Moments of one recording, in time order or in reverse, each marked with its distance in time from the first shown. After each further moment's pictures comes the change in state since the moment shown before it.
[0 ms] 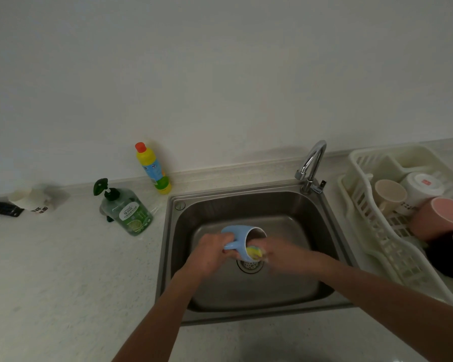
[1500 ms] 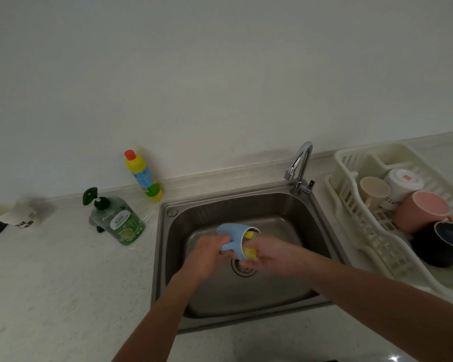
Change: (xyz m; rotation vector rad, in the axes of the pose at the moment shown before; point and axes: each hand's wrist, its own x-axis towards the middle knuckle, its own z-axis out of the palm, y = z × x) left_hand 0.003 -0.003 0.003 0.010 0.056 0.107; right_hand -0.004 -0.017 -0.004 -0.191 0.064 -0.194
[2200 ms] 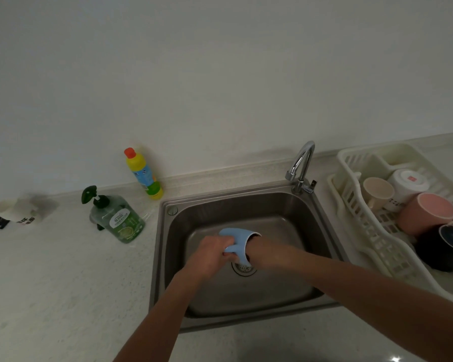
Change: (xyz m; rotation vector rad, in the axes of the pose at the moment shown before) left_hand 0.005 0.010 0.003 -0.106 -0.191 -0.104; right_hand 0.022 0.001 0.007 0.262 -0.197 0.388
